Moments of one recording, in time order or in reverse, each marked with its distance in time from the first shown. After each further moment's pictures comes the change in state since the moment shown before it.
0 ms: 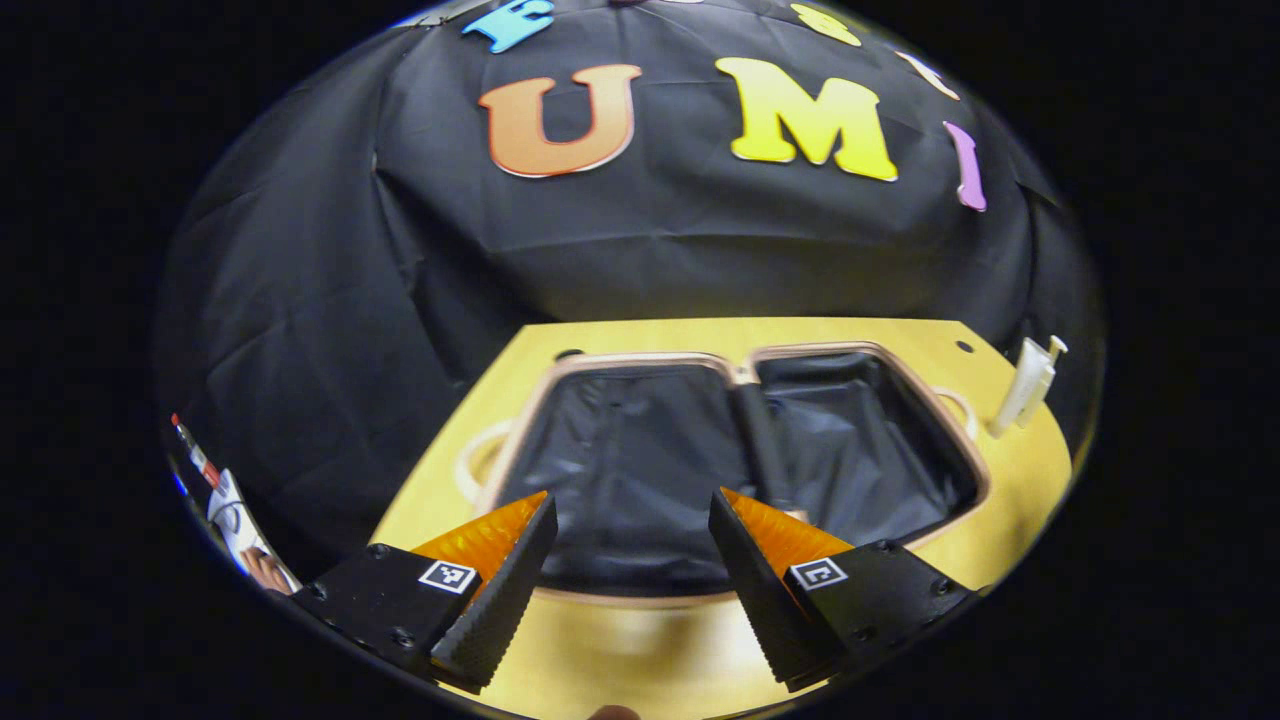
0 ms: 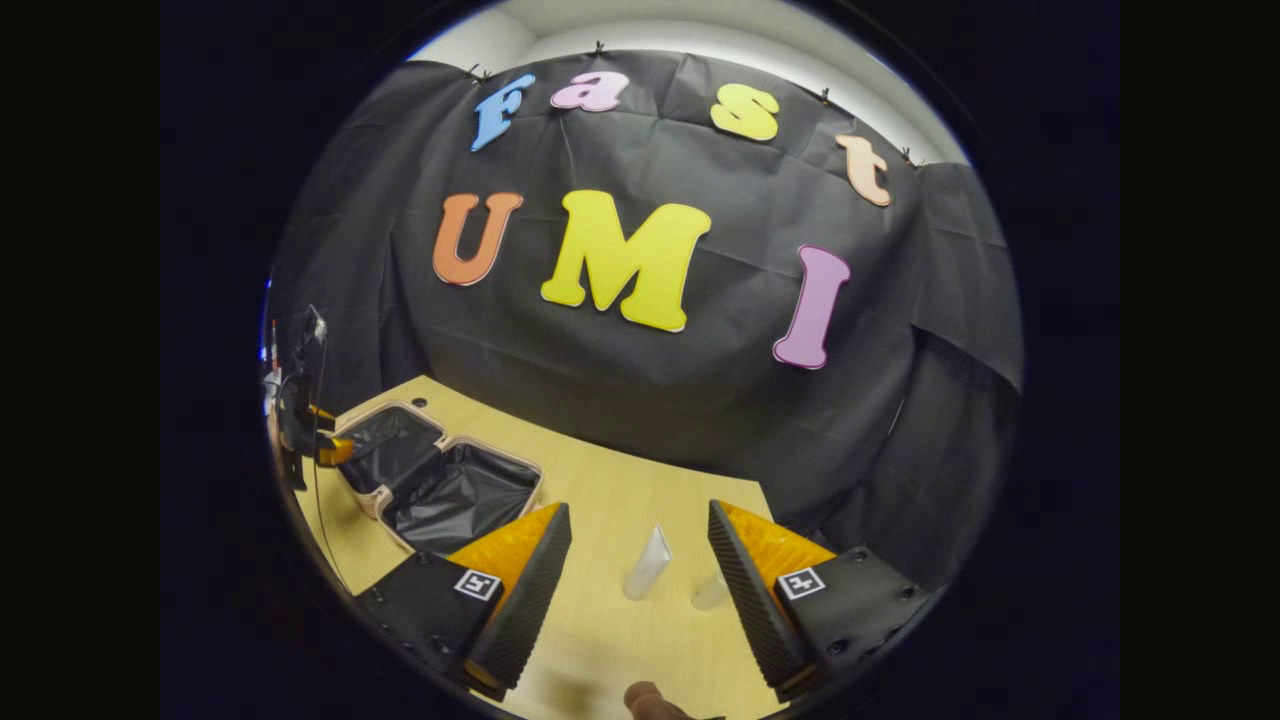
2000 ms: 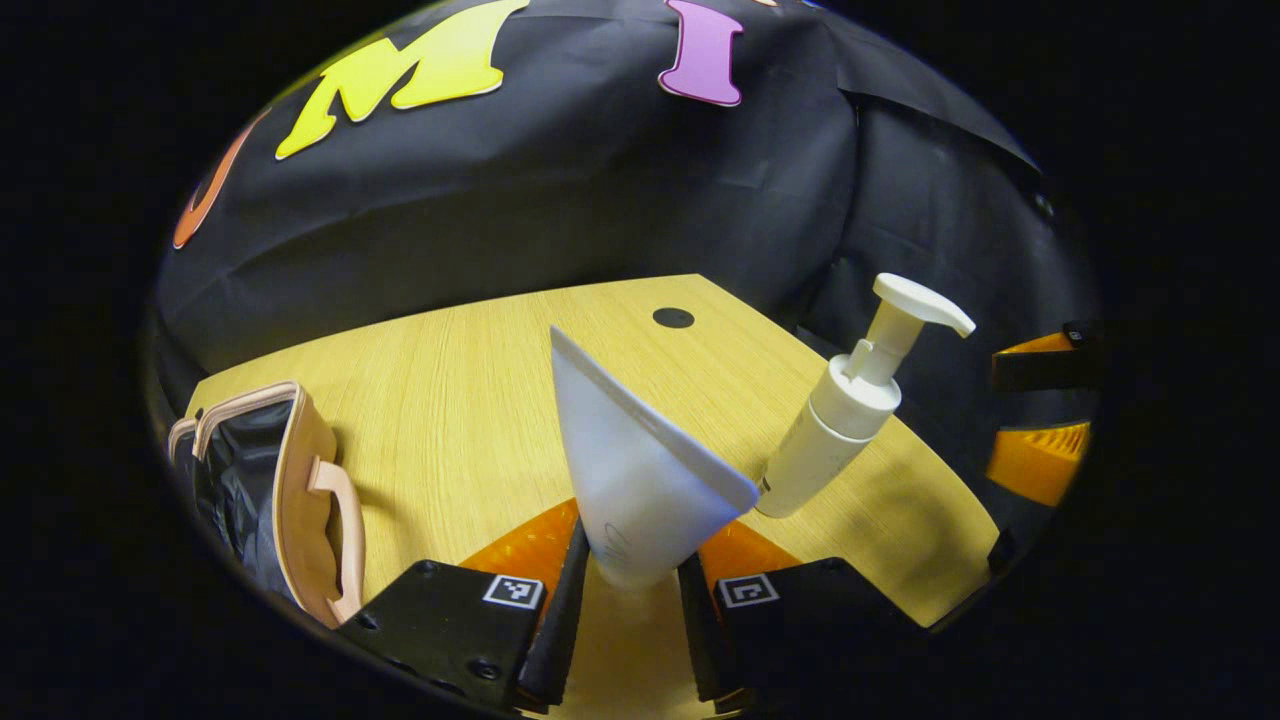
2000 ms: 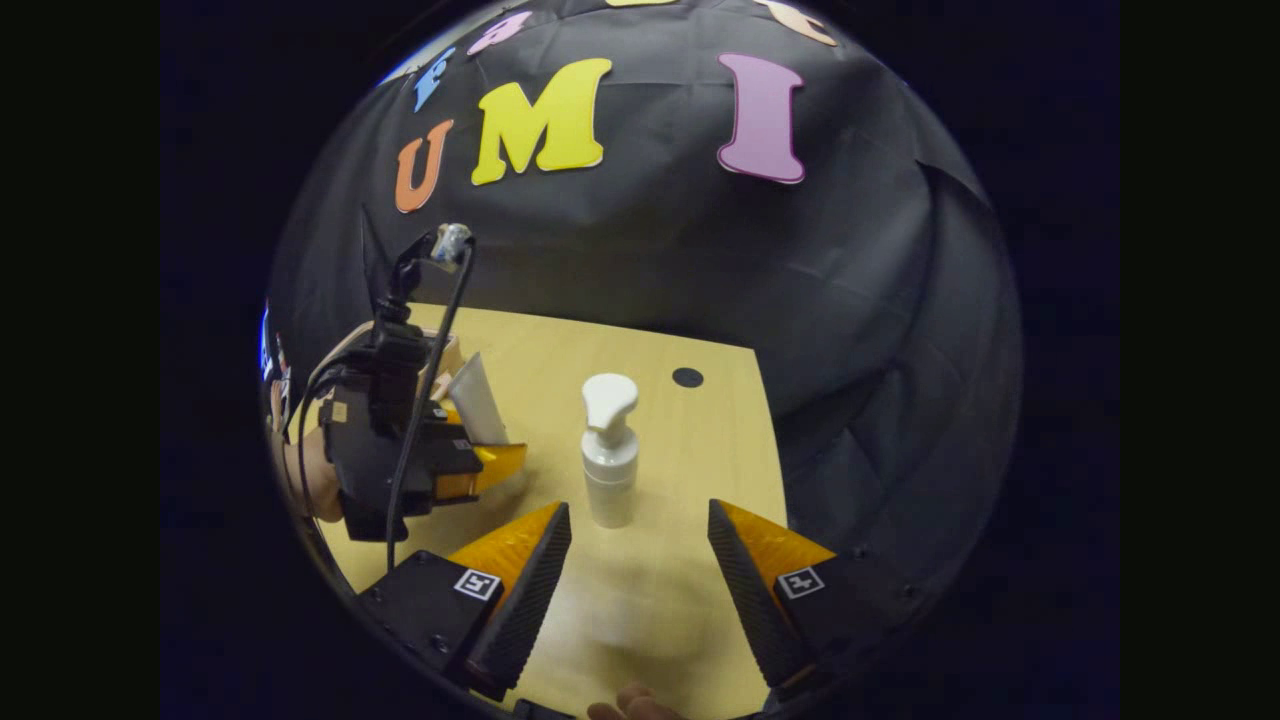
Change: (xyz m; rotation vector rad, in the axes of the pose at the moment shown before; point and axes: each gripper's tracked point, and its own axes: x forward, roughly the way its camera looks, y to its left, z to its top) left arm 0.101 -0.488 0.013 0.185 0.086 -0.438; right arm 0.108 -0.163 -0.194 0.124 0.325 0.164
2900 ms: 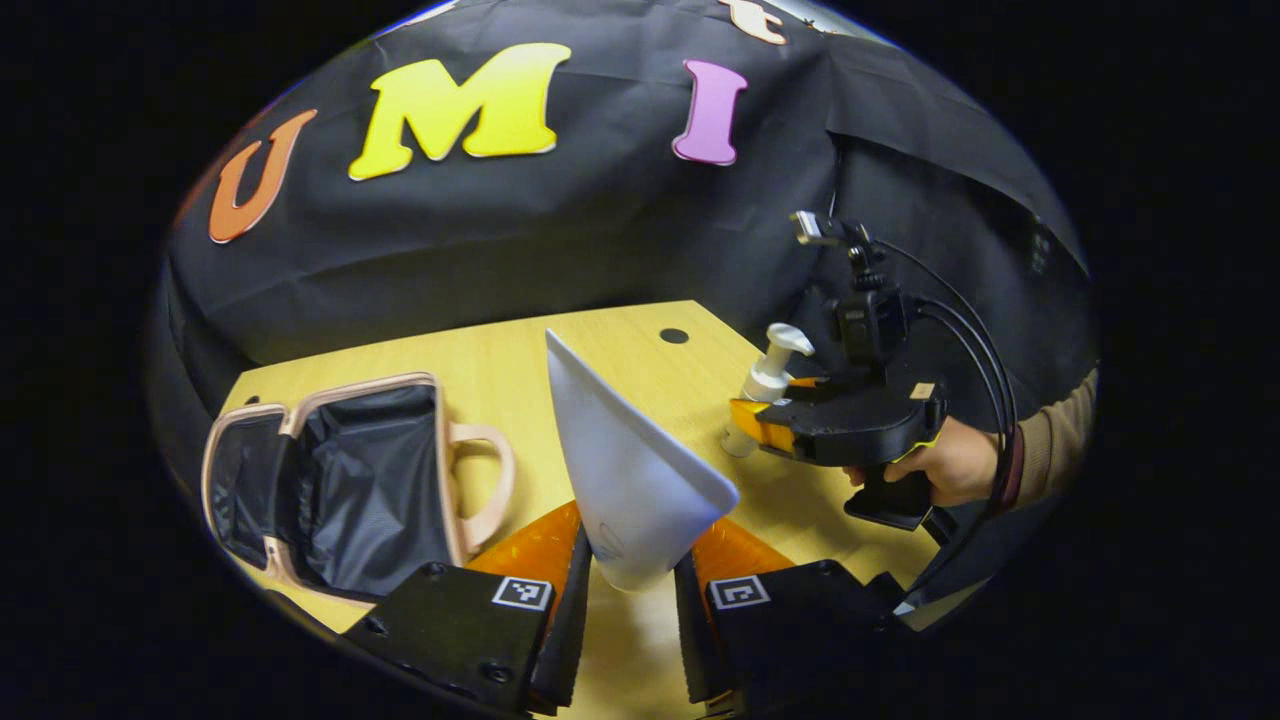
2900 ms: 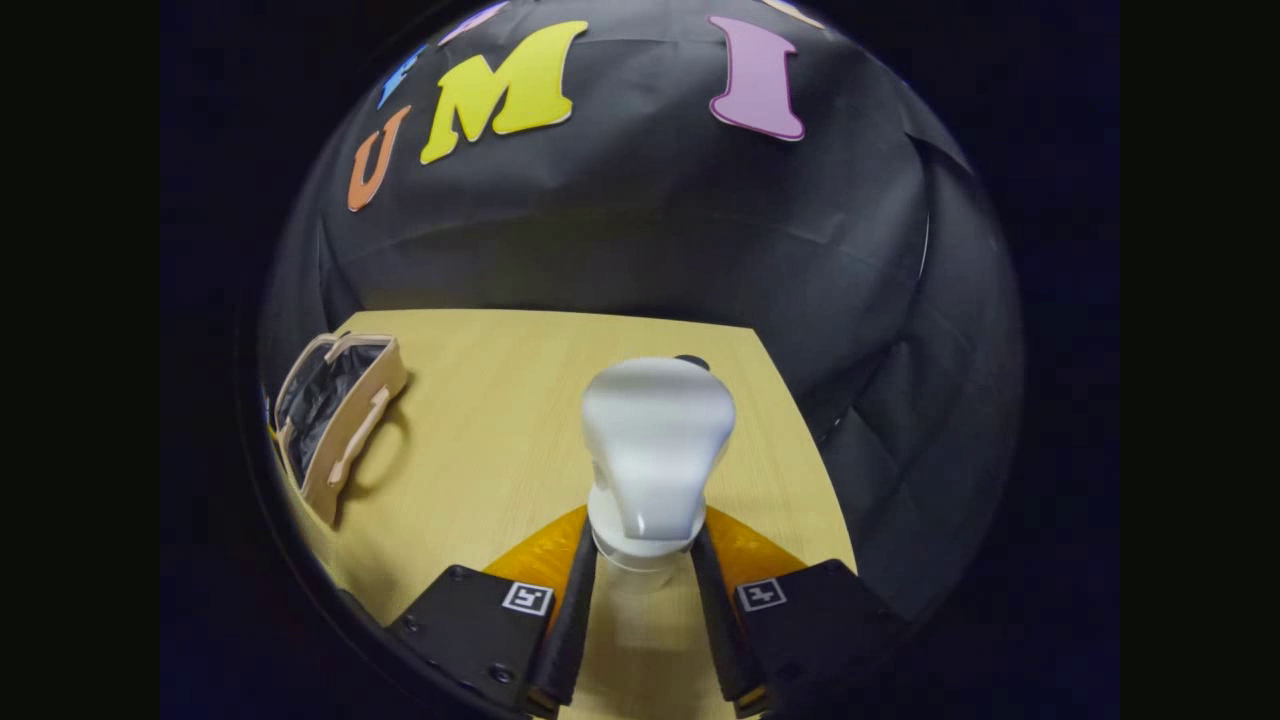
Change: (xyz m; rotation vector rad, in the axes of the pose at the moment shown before) left arm -0.179 0.040 0.004 -0.015 -0.072 0.001; right arm 0.101 0.022 -0.013 0.066 0.016 -0.168
